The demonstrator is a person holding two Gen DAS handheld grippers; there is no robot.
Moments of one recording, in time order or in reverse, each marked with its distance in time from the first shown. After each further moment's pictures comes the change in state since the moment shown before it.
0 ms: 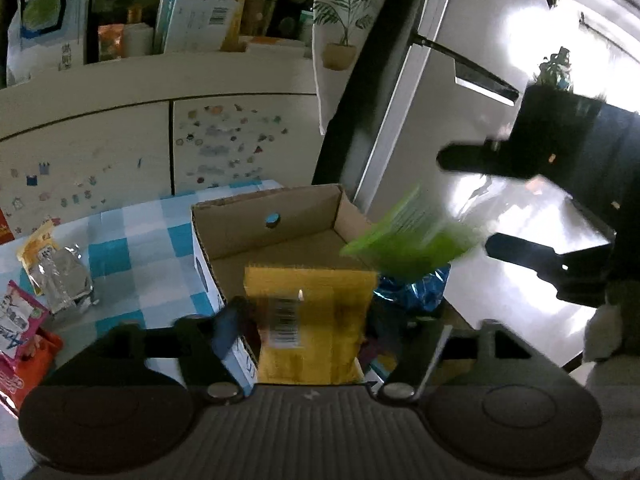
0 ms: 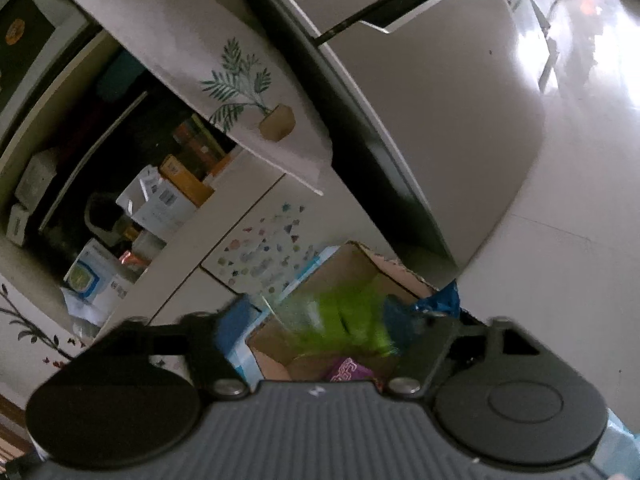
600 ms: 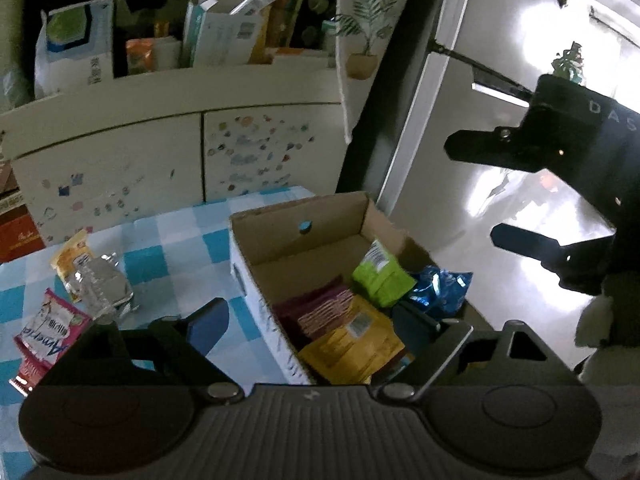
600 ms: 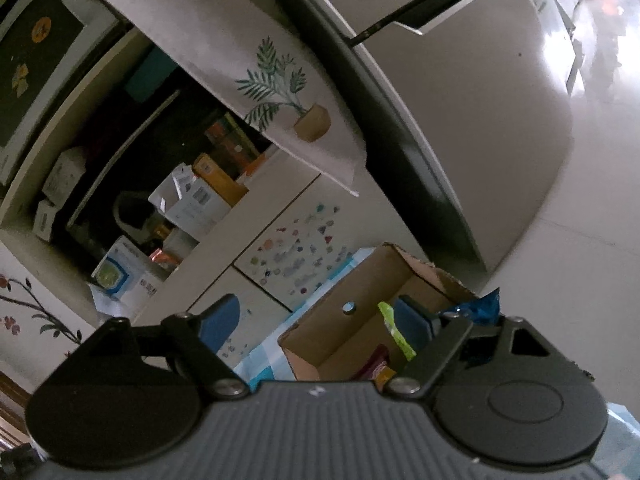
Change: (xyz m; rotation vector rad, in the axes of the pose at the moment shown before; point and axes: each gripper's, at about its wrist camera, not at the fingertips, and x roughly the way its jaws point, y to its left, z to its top) left arm -0.019 0.018 0.004 0.004 0.009 0.060; right arm 0.003 0.014 -0.002 -0.032 0.006 0.083
